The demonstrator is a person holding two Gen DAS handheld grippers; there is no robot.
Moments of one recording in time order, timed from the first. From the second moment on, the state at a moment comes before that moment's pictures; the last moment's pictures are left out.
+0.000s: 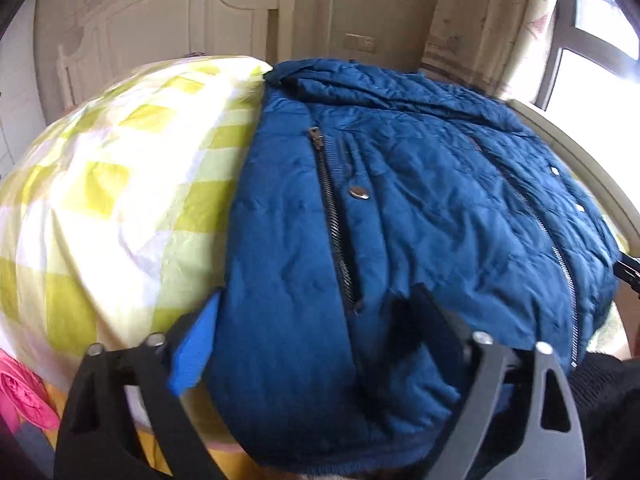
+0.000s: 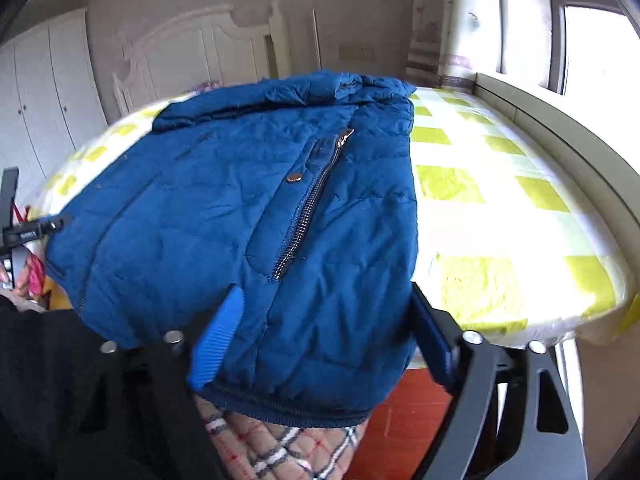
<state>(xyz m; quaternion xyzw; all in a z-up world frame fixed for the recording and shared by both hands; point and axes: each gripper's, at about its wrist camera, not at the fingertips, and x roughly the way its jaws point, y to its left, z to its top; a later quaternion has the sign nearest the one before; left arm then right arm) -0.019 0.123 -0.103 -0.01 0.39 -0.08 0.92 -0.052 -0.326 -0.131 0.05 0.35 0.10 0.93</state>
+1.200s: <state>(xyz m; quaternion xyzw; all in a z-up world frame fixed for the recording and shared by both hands) -0.064 0.153 -0.121 -0.11 0.40 -0.17 0.89 -0.083 -0.338 -0.149 0.15 0.34 0.23 0.90</state>
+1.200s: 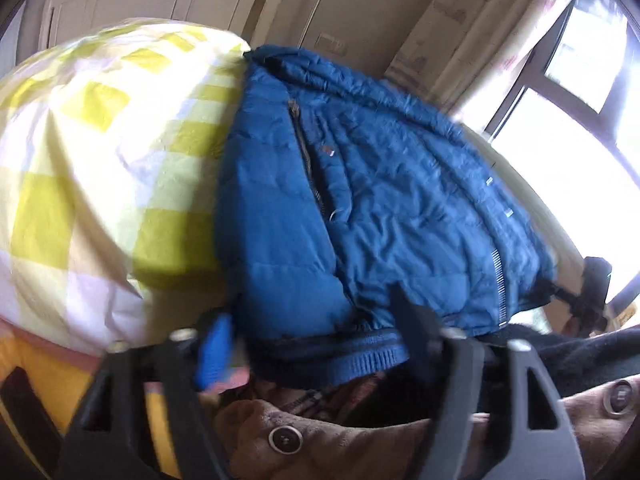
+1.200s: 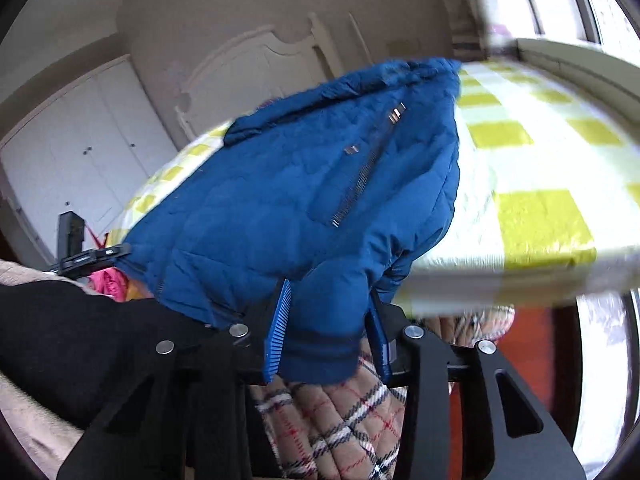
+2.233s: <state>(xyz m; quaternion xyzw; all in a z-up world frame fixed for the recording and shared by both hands) 0.117 0.150 0.092 -0.24 0.30 -0.21 0.90 0.066 -0.338 0.084 0.14 0.26 0.22 0.93</state>
